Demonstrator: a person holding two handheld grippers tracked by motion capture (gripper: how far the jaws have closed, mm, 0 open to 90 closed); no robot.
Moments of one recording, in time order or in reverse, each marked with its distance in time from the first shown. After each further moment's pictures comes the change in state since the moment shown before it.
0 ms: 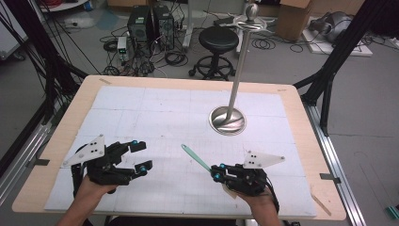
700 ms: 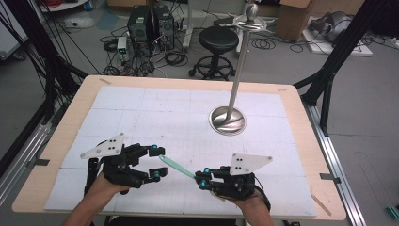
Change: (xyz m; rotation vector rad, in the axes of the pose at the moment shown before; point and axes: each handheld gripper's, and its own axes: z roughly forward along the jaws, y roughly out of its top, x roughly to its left) left arm -0.009 0.003 0.030 0.026 -0.212 -0.047; right arm 0.027 0.022 0.019 -0.003 0.152 -0.137
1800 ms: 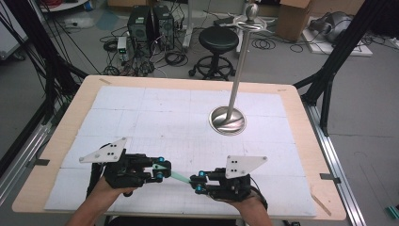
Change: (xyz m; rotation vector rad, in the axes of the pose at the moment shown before) left arm -0.008 -0.001 0.004 -0.048 -0.138 0.050; right arm 0.003 0.001 0.008 -0.001 0.070 -0.040
